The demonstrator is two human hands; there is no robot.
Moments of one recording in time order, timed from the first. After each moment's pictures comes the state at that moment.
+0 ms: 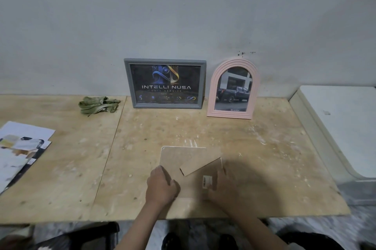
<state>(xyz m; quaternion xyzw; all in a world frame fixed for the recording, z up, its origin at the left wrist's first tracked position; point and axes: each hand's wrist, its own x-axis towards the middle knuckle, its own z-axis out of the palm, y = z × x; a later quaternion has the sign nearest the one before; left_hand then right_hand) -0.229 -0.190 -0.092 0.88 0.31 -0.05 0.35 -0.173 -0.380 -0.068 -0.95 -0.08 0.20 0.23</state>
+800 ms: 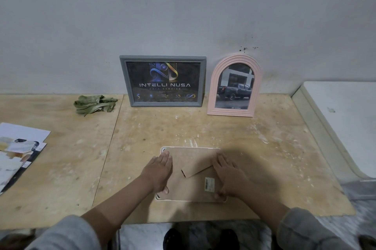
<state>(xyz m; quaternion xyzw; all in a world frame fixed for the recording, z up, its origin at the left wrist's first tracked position) -0.179 -0.149 -0.078 0.95 -0.05 -0.31 -0.02 -0.113 -0.393 -0.070 -0.91 -0.30 0.29 -0.02</state>
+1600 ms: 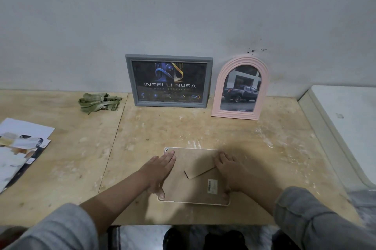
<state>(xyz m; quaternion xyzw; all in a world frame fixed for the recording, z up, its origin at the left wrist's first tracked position) -0.175 -0.127 -0.079 0.94 -0.10 -0.33 0.01 -0.087 -0.380 -0.067 -0.89 -0.35 0.28 -0.12</state>
